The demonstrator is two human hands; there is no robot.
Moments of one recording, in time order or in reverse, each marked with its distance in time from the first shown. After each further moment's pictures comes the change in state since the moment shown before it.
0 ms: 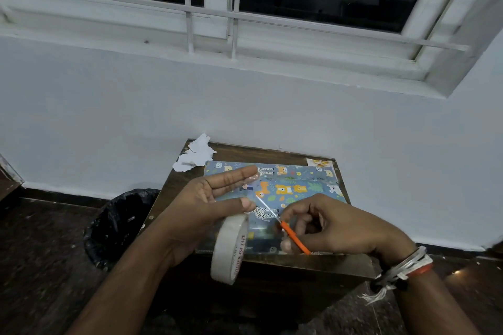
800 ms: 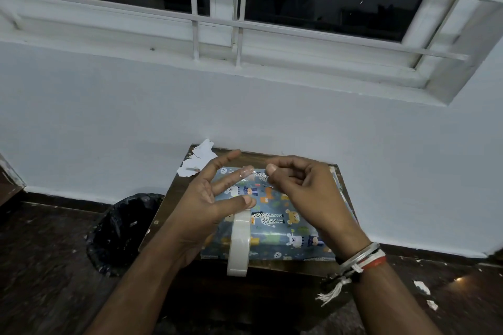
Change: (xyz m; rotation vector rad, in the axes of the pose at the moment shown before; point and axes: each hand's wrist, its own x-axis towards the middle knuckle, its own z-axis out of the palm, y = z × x) left_hand 0.007 -0.004 -0.008 0.046 0.137 0.115; right_hand 0.052 -0.038 0.025 0.315 0.749 -0.117
